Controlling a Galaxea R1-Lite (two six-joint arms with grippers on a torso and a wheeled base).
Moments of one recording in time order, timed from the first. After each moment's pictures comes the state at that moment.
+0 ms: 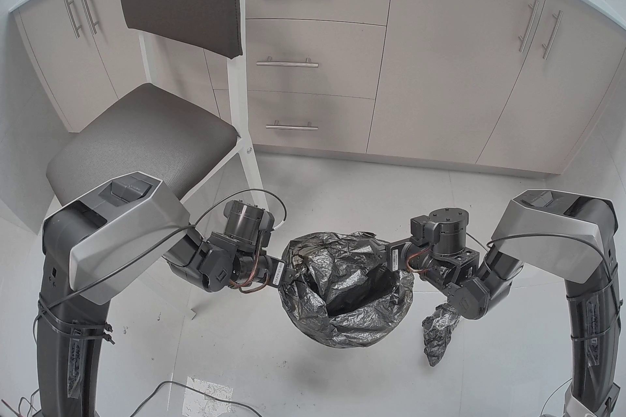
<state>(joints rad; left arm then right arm) -0.46 2.44 -1.25 -0.39 0.08 -0.03 0.44 2.43 -0.94 -1.17 -0.17 0.02</state>
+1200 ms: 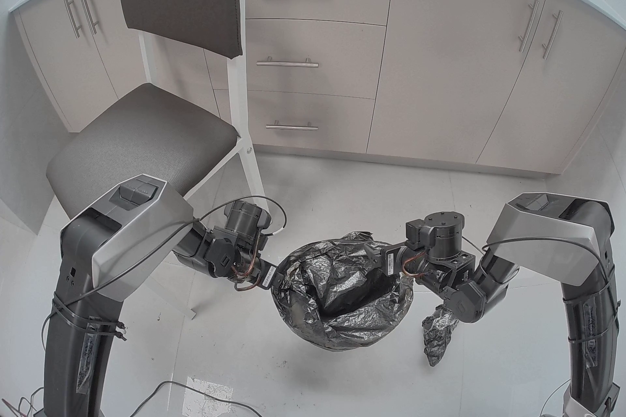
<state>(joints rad) -0.41 2.54 -1.44 -0.17 0.11 0.12 0.45 2.45 -0.94 -1.17 -0.15 0.03</state>
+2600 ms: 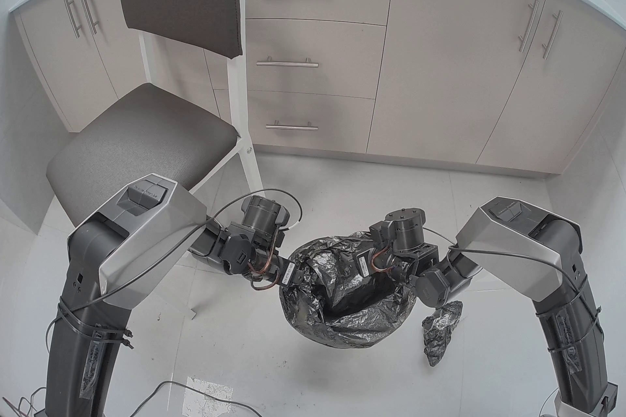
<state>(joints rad) -0.46 2.55 -1.53 -0.10 0.04 0.01 0.49 2.60 -1.30 -0.86 -0.15 -0.12</state>
